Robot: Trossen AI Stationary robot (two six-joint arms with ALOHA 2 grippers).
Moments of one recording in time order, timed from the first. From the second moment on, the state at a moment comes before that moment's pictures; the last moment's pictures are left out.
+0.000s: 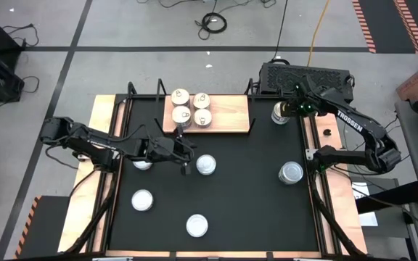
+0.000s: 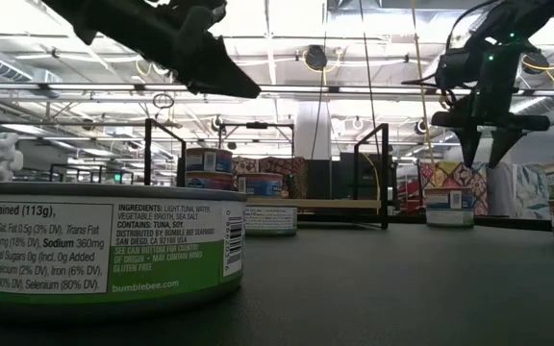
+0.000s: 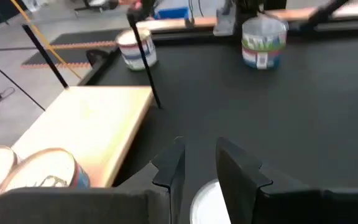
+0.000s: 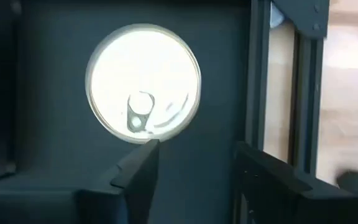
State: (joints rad) left arm -0.08 1.35 0.71 0.25 -0.32 0.03; right arm -1.05 1.13 0.87 -0.97 0.13 0.48
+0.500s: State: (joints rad) left arm -0.05 1.42 0.72 0.31 -0.32 0.10; right arm -1.07 1.13 0.72 -0.82 0.12 0.56
